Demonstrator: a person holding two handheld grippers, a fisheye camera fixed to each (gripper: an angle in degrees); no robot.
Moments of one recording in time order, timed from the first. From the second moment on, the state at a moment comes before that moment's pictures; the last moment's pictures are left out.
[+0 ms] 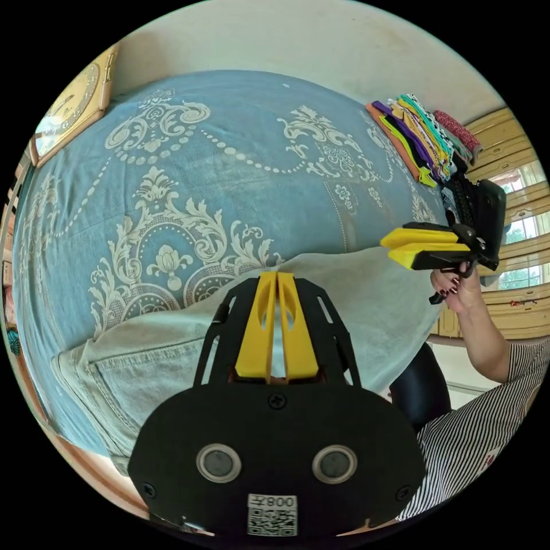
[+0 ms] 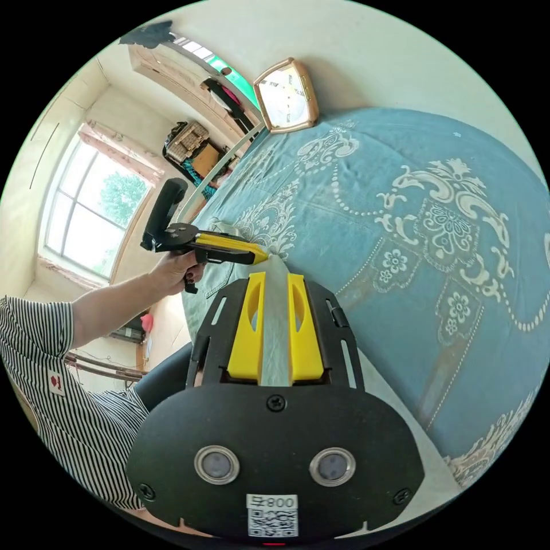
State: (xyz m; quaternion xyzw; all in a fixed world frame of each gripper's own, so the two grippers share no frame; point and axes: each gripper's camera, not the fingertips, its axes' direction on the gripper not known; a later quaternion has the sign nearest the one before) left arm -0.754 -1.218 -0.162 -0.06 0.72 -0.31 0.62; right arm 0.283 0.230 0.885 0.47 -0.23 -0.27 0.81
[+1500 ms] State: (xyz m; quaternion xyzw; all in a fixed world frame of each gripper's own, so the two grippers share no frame) left arm -0.833 -1.154 -0.146 -0.04 0.77 -0.13 0.62; right arm 0.164 0.111 1.001 0.47 -0.17 -0.30 0.81
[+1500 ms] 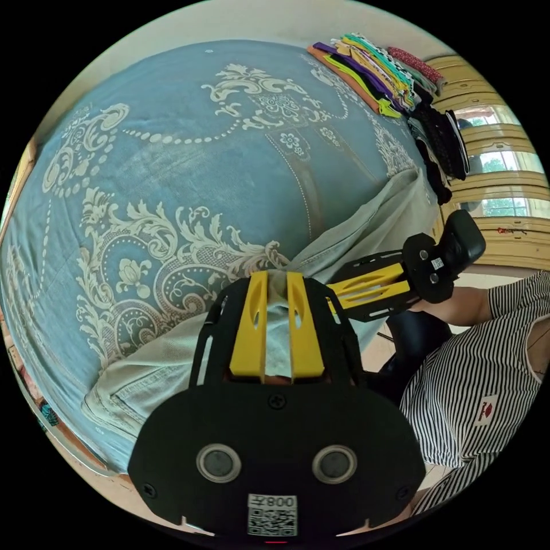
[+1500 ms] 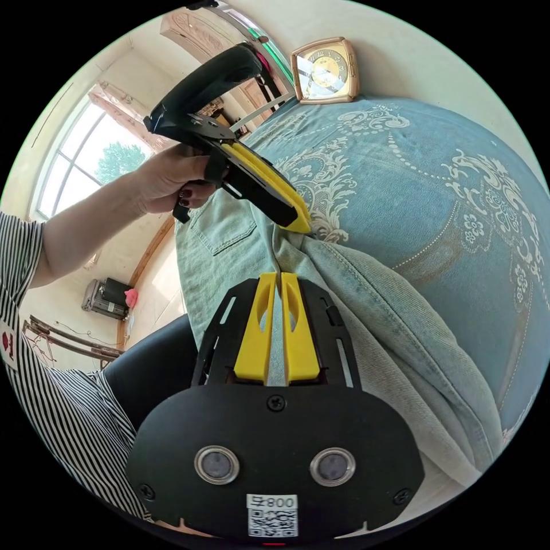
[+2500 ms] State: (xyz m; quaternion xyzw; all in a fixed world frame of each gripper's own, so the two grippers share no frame) left arm -0.821 -1.021 -0.103 -0.02 0.73 -0.47 0.49; right arm 0.202 0.032 0.944 0.45 -0.17 -0.23 0.84
